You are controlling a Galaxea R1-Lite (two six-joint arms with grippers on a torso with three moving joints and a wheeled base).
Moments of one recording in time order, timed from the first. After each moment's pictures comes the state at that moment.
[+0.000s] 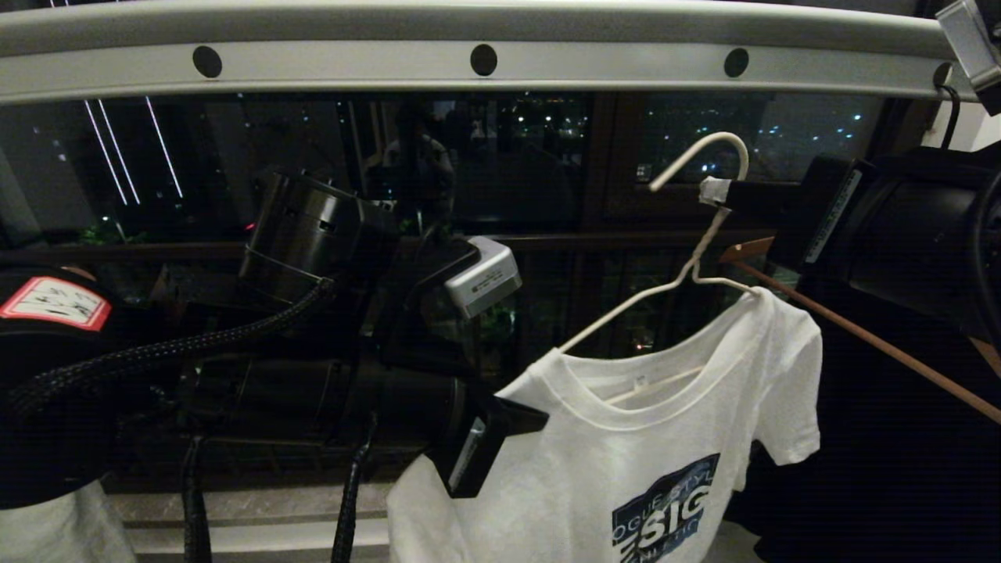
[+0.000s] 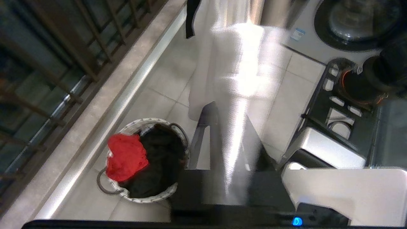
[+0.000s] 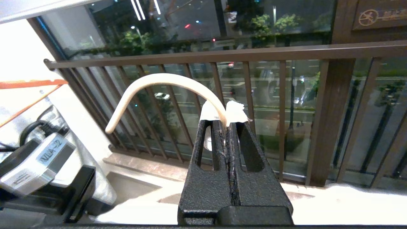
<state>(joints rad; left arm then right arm) -0.78 1.55 -1.13 0.07 -0.33 0.04 0.72 1.33 -1.05 -0.30 -0.29 0.26</state>
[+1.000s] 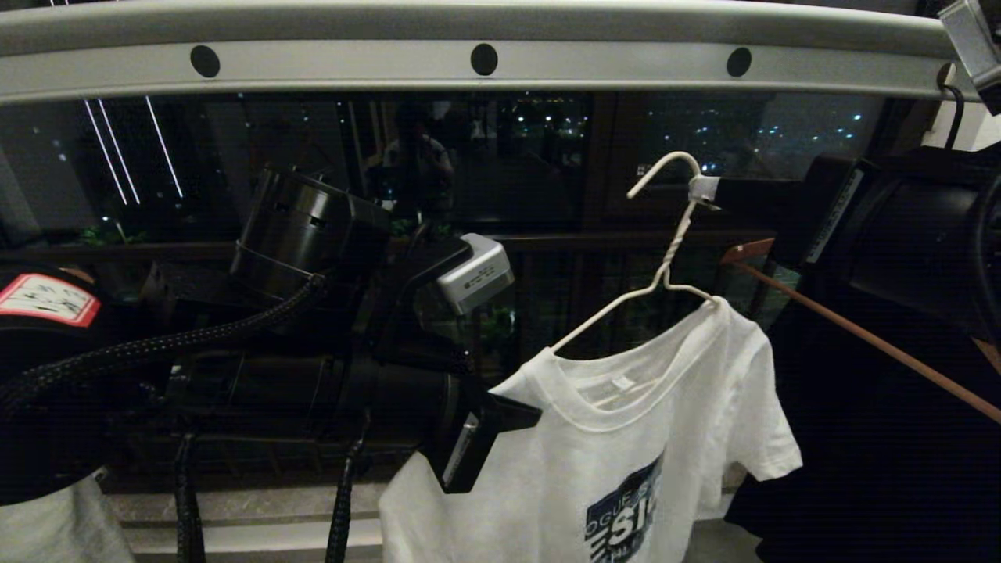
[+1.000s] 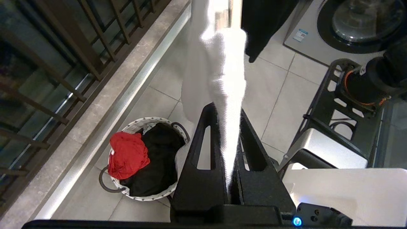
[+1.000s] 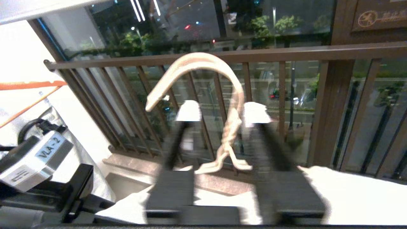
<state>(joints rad) -0.78 1.54 -1.13 0.07 -0.32 0.04 0.72 1.33 -1.04 -0.31 -0.29 0.26</state>
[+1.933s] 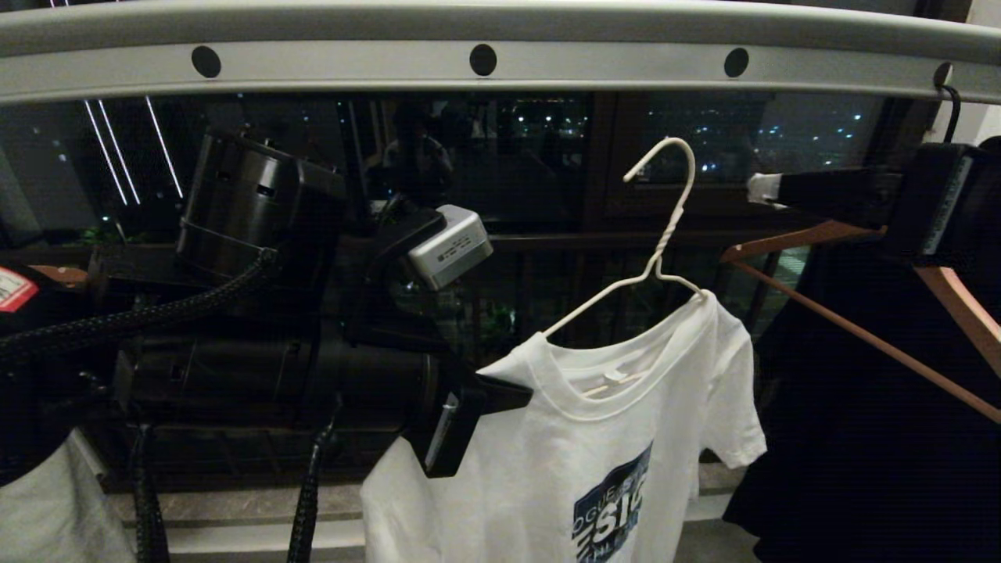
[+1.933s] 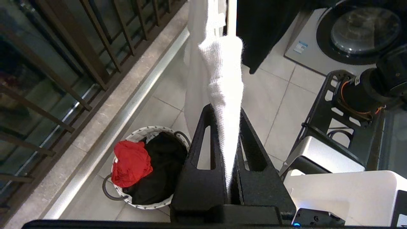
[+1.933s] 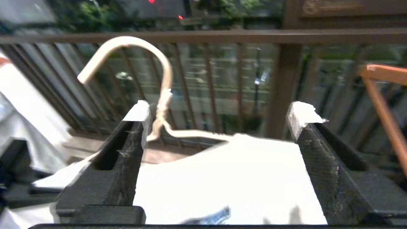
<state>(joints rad) -0.76 1.50 -1.13 0.07 -0.33 0.03 0.62 1.24 -1.18 0.06 -0.29 0.21</state>
